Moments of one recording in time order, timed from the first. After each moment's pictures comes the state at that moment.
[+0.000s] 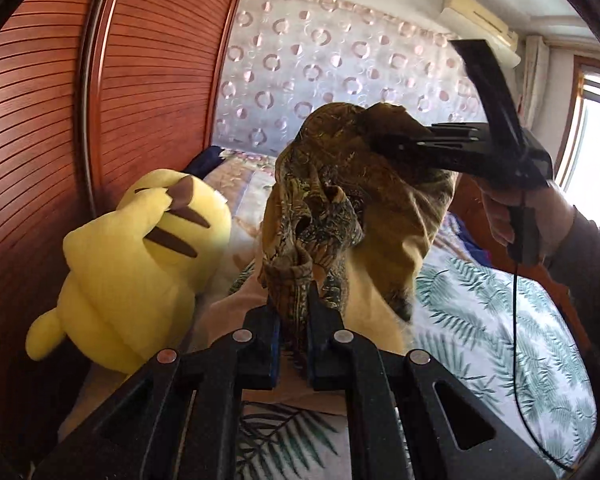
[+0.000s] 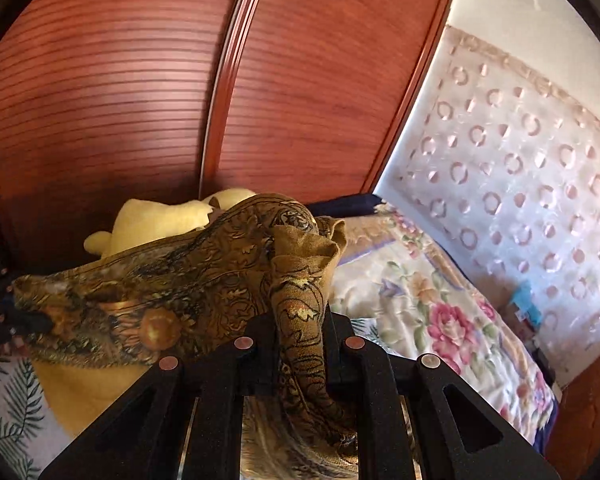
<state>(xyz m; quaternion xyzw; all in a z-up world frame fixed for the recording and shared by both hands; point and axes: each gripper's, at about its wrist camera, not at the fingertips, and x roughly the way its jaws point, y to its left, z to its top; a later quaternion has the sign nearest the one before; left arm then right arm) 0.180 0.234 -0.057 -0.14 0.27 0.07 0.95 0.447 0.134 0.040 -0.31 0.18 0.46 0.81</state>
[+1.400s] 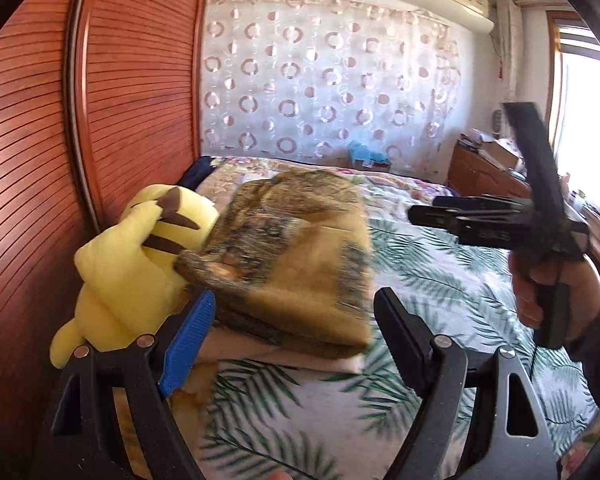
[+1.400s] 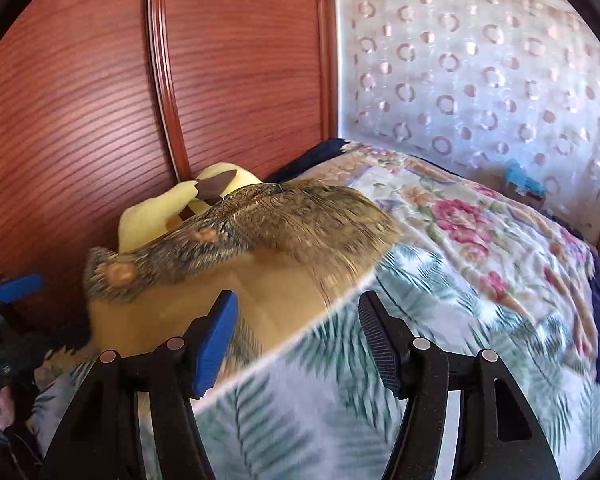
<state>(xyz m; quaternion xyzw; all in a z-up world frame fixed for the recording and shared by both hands) 0.135 0.166 -0.028 -0.06 0.28 0.06 0.96 0.366 0.029 -0.018 -0.12 0.28 0.39 0.87</state>
